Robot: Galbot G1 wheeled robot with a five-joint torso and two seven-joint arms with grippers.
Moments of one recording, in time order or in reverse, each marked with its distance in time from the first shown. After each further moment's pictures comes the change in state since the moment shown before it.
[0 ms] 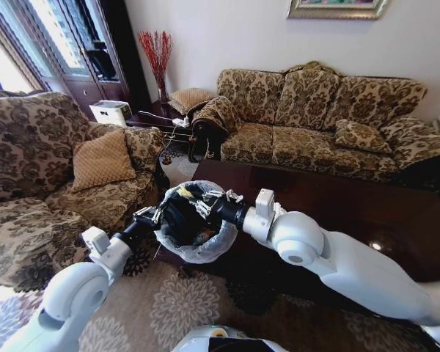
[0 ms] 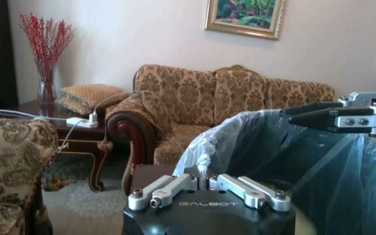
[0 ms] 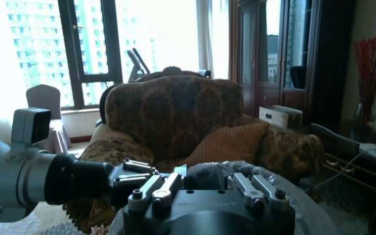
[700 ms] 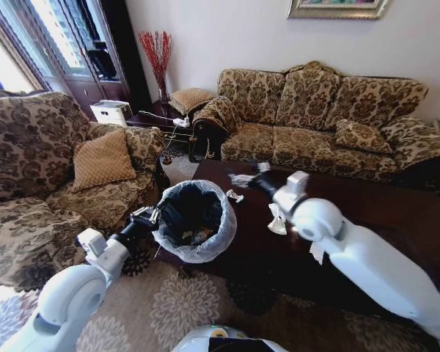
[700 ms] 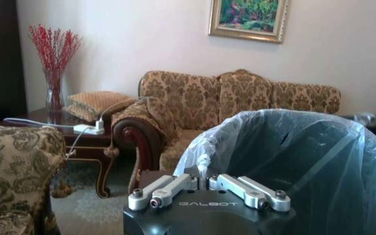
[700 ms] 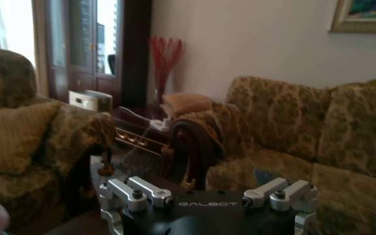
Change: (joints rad) left arm 0.017 -0.023 -0.026 -0.022 0.025 -0.006 0.000; right arm -0.359 -0.090 0.471 -0.309 -0.221 0.095 0.122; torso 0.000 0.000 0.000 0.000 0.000
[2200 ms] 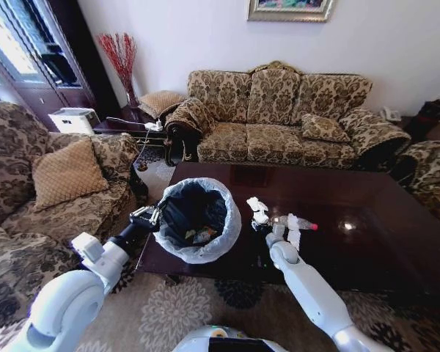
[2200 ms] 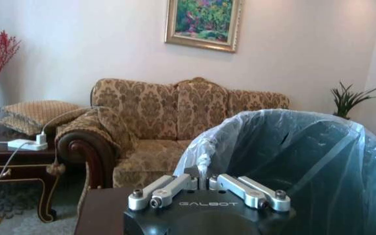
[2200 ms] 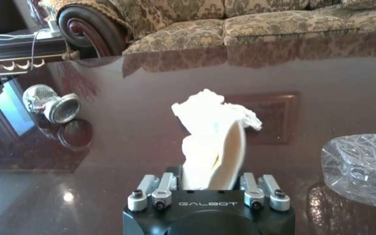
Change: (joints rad) left arm 0.037 -0.006 -0.005 -0.055 -0.007 -0.026 -0.002; right arm -0.170 0.465 0.026 -0.646 -0.197 0.148 -0.102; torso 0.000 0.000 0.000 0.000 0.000
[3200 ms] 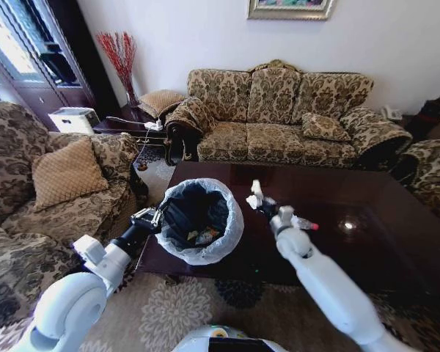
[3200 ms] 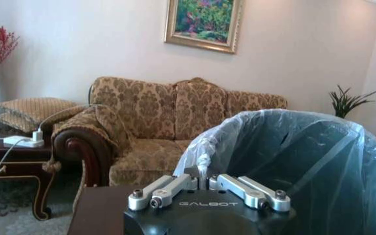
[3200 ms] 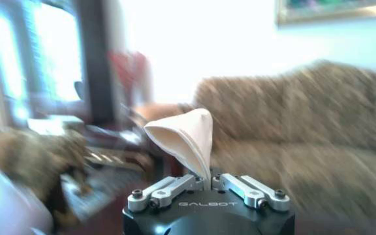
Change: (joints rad) left arm -0.002 -0.038 0.024 0.007 0.028 -0.006 0.023; right arm 0.144 -0.264 -0.040 0.621 0.121 -0.075 0.065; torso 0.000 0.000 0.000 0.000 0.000
